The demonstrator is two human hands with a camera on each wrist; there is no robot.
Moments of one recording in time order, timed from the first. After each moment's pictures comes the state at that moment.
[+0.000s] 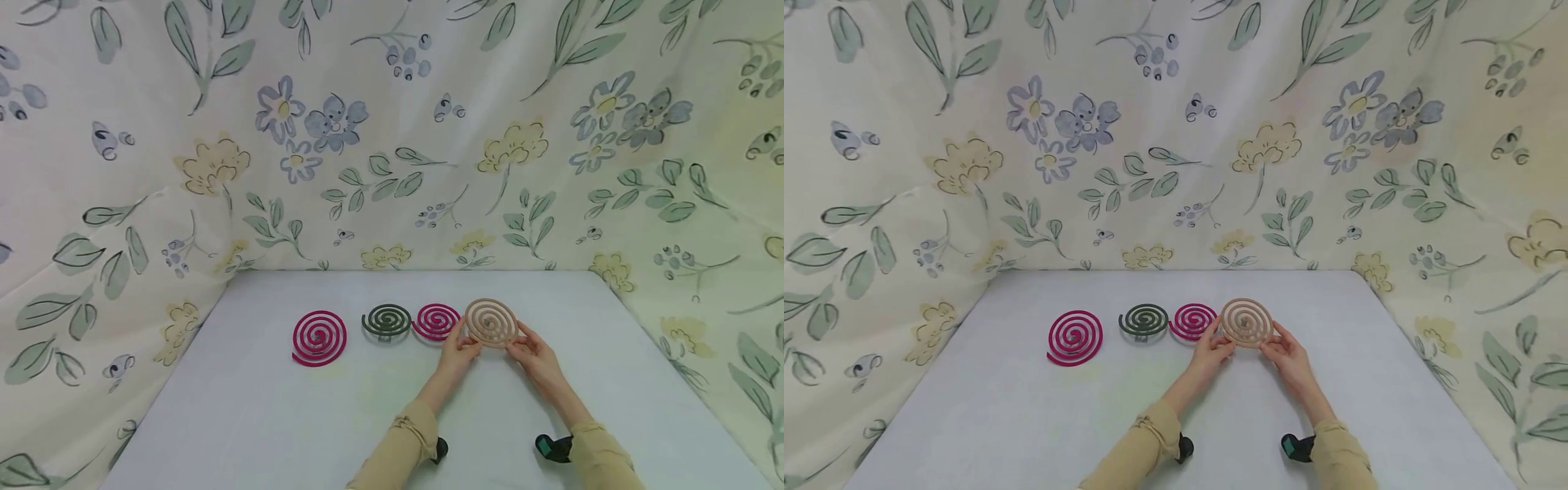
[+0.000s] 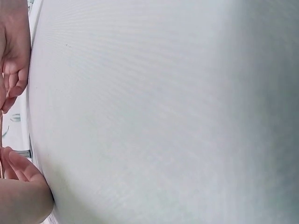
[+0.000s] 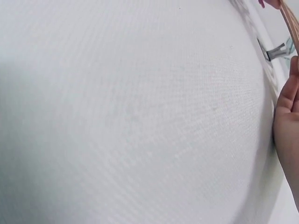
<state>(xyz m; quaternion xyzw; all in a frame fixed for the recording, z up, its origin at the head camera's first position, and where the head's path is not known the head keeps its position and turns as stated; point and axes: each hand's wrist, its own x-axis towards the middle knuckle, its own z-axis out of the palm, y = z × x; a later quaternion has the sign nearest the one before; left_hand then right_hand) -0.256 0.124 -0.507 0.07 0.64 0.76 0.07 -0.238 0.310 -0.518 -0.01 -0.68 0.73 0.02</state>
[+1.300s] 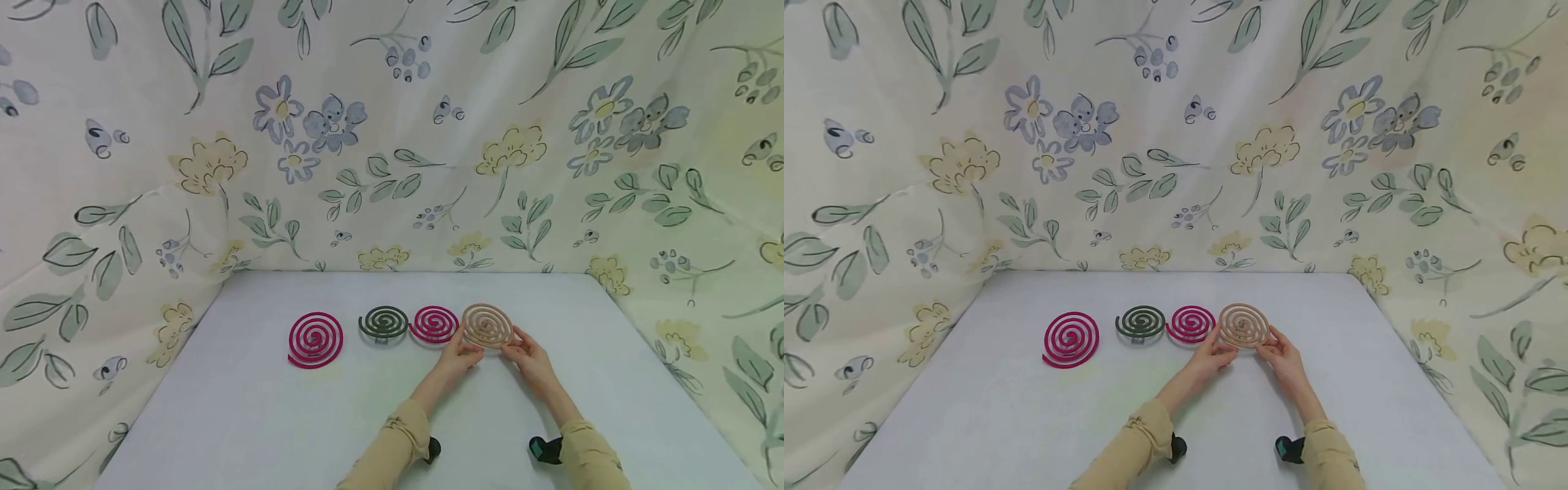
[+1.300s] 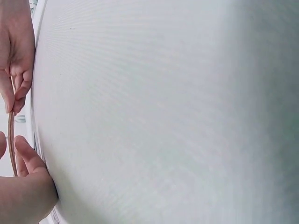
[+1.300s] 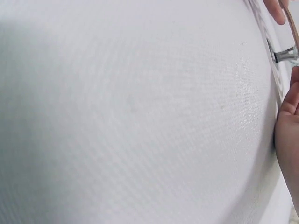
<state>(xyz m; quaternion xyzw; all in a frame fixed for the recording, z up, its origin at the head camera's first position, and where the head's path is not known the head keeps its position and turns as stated) -0.258 0.119 -0.506 0.10 0.65 0.74 0.15 -0.246 0.308 -0.519 -0.05 -0.72 0.69 0.00</state>
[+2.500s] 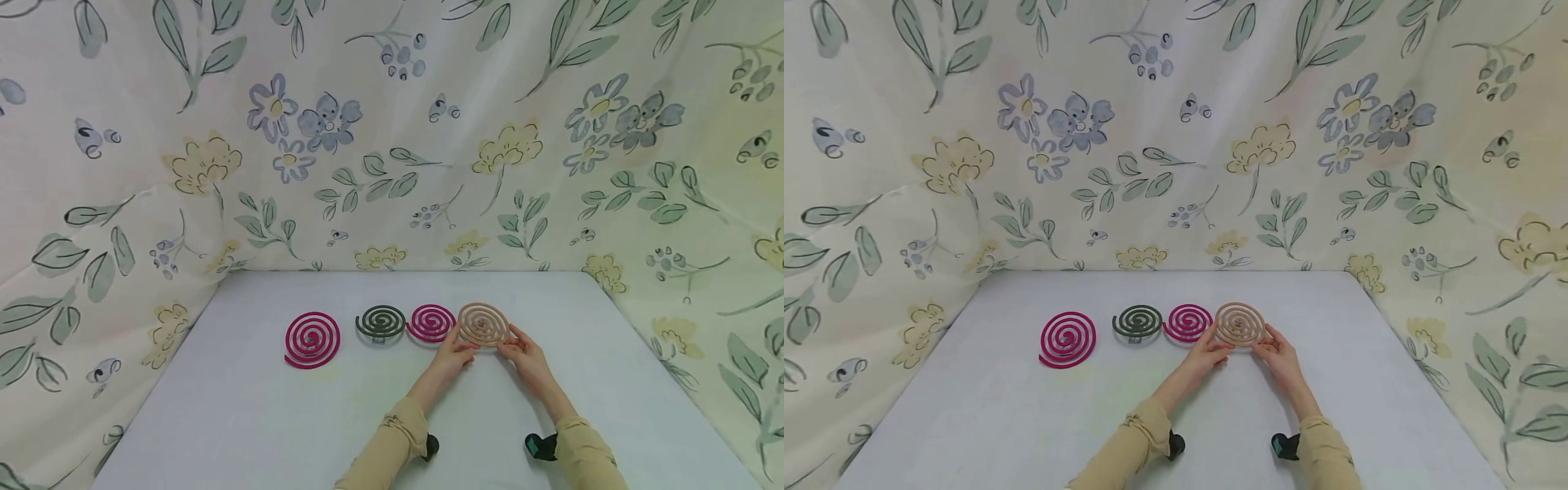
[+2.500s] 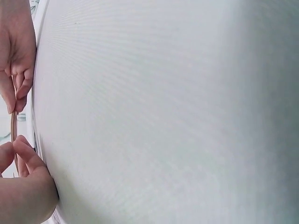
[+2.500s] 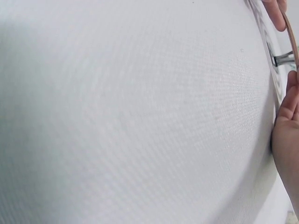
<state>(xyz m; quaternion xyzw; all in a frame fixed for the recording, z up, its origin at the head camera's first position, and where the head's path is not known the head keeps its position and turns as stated) -0.261 0.118 -0.507 0.08 0.63 0.75 0.15 -0.247 0.305 -0.517 -0.07 -0.74 0.67 0.01</state>
